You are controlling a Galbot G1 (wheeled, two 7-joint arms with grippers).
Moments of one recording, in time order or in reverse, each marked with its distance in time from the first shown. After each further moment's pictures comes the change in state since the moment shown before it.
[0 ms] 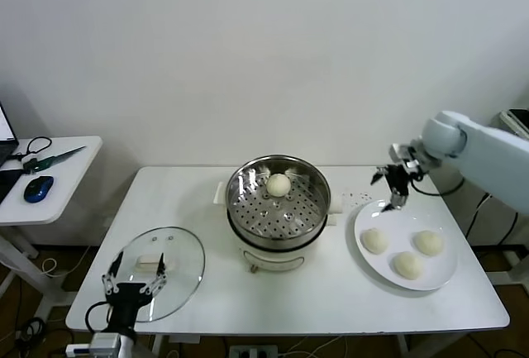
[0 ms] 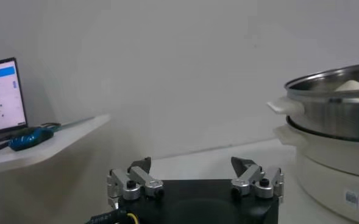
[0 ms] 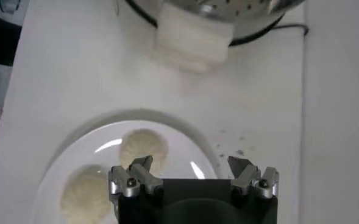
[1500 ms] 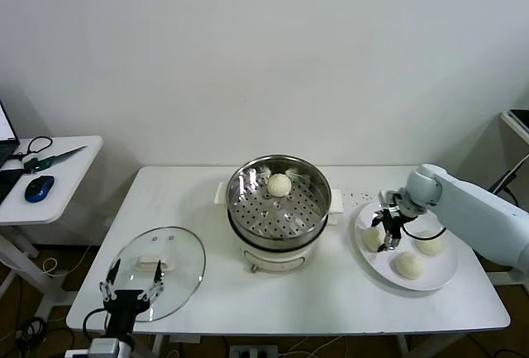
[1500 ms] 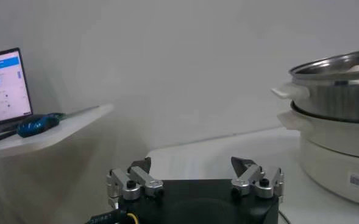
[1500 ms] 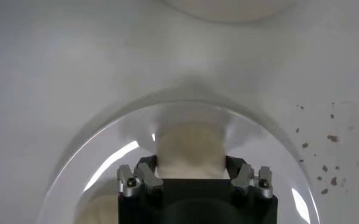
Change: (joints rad) left arm 0.012 -0.002 -0.009 0.024 0.000 -0.009 -0.003; right arm -0.237 0.089 0.185 -0.128 -0.119 -0.029 0.009
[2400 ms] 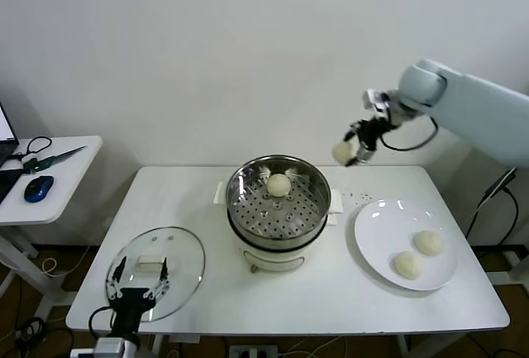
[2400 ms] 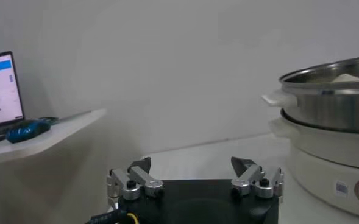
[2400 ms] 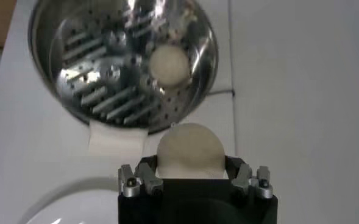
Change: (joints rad) left arm 0.006 0.000 0.027 -0.023 0.008 0.003 -0.010; right arm 0.665 0.186 -0.434 0.061 0.535 -0.097 0.022
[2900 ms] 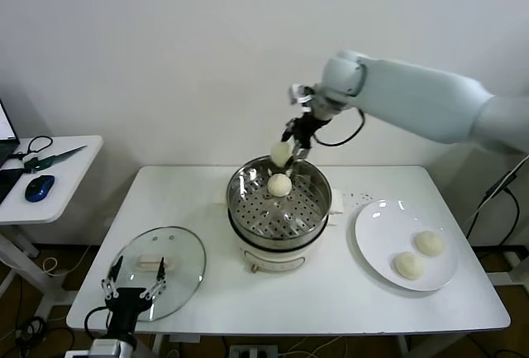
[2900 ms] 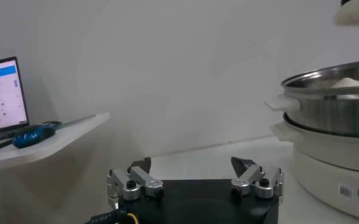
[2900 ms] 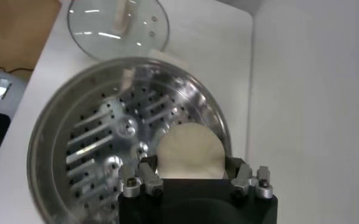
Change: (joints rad) left arm 0.013 0.012 -0.008 -0.018 -0.008 -0.004 0.000; right arm -0.006 0.264 -0.092 0.000 0.137 -0.061 0.077
